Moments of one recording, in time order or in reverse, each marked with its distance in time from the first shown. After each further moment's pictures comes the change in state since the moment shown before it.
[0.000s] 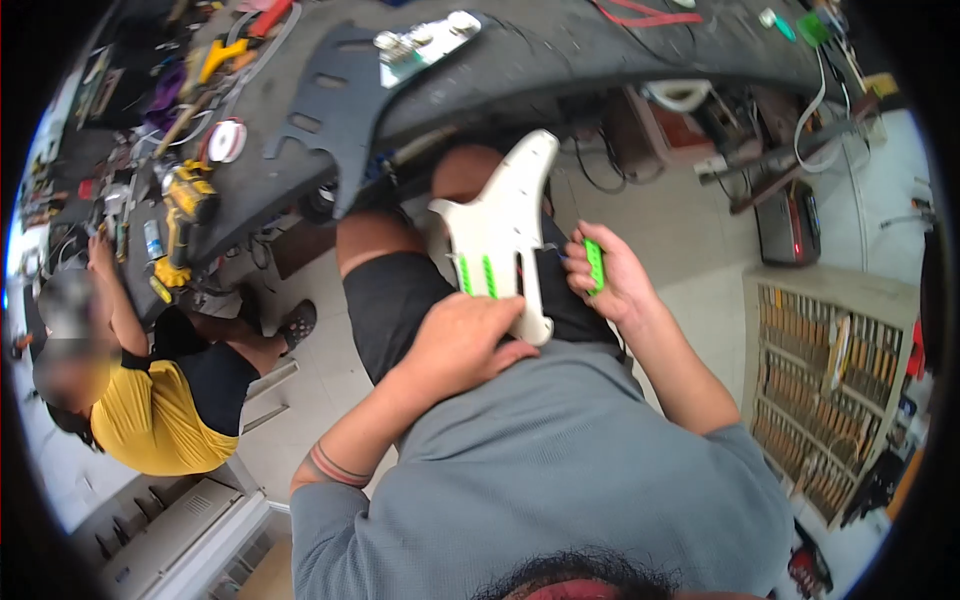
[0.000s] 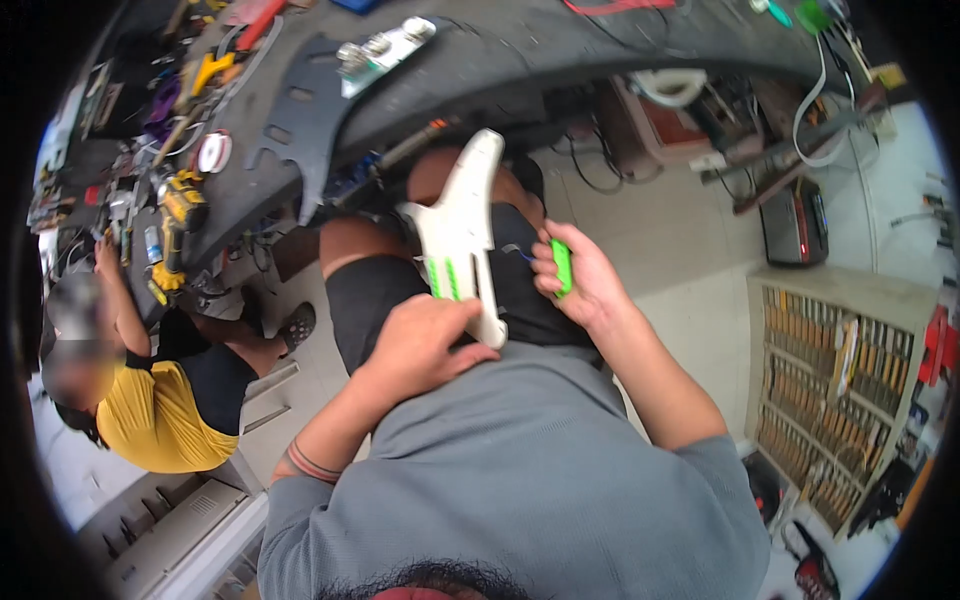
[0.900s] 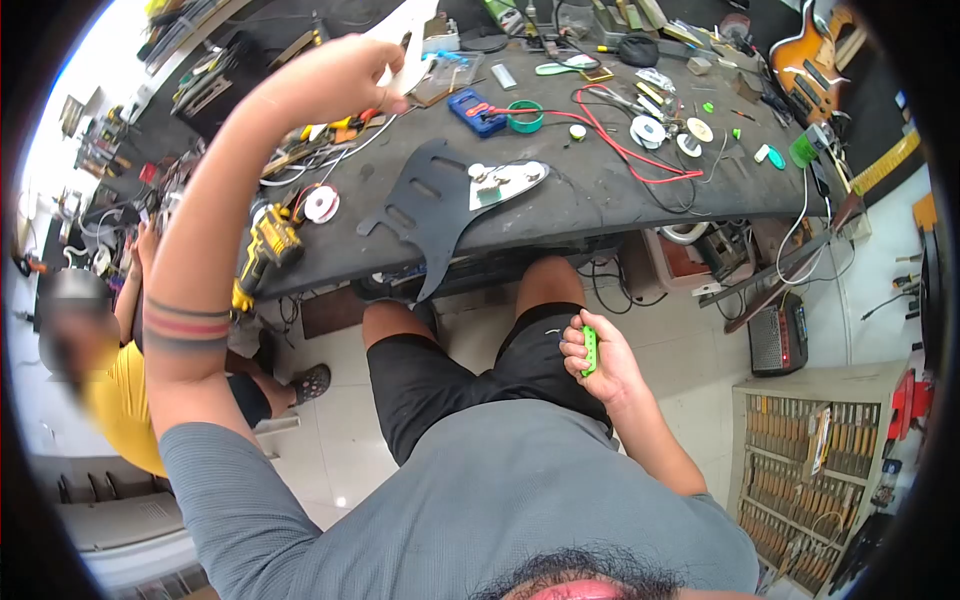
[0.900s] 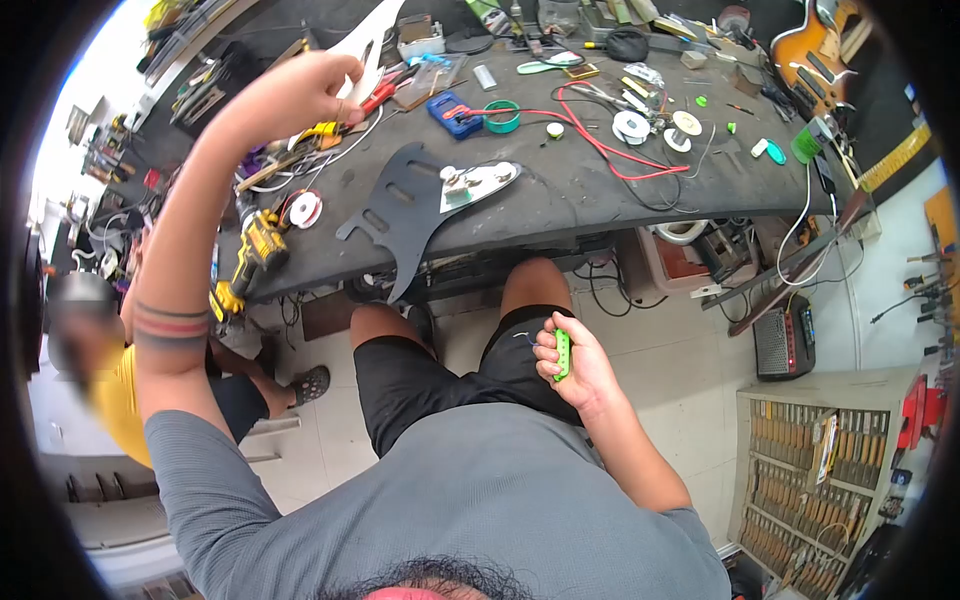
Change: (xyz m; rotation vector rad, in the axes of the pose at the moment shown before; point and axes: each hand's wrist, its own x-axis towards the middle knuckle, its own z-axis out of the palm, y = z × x) left_hand 0.187 -0.039 -0.384 0.659 -0.051 -0.335; right_hand -0.009 -0.003 0.070 -0.012 -0.167 -0.006
